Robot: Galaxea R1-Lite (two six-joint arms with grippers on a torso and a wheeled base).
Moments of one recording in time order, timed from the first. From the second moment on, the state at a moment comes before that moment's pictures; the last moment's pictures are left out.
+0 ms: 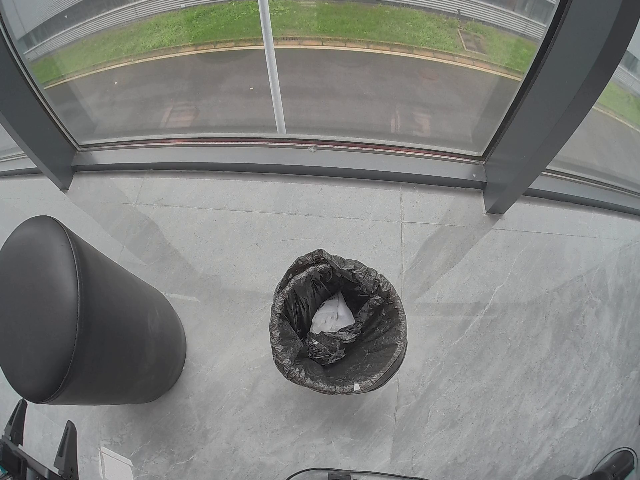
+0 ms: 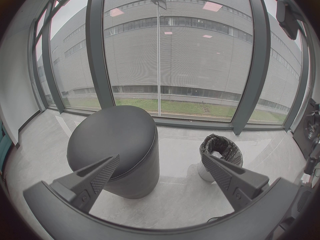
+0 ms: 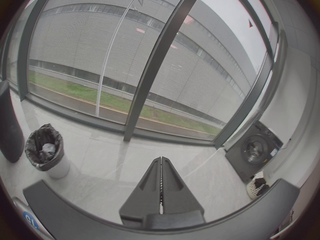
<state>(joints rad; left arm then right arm) 0.00 0.02 -0.02 -0.02 0.04 -0.03 0.01 0.07 -0.11 -0.06 -0.51 -0.24</state>
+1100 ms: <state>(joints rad) 0.00 0.02 -0.02 -0.02 0.04 -0.03 0.00 0.01 -0.02 -0.05 -0.10 -0.05</state>
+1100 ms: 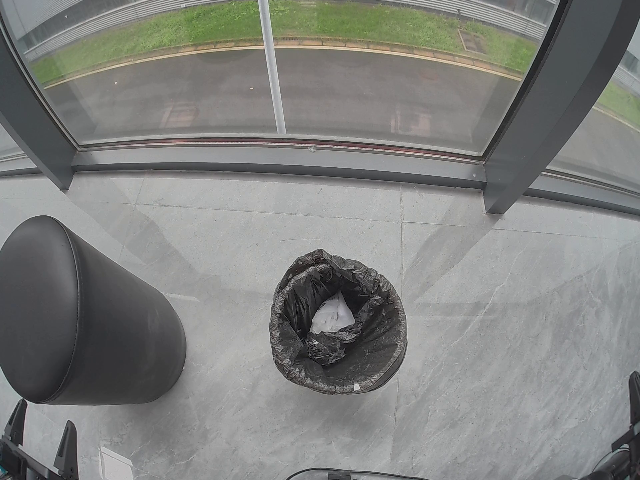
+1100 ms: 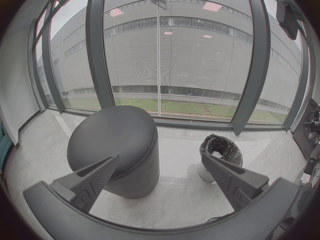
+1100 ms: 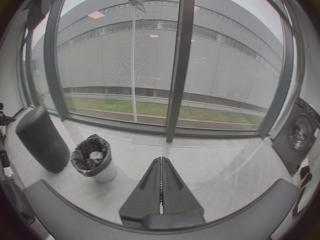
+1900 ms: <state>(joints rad) 0.00 0.02 -0.02 -0.02 0.04 -0.03 0.00 0.01 -0.02 -0.01 0.10 -0.07</state>
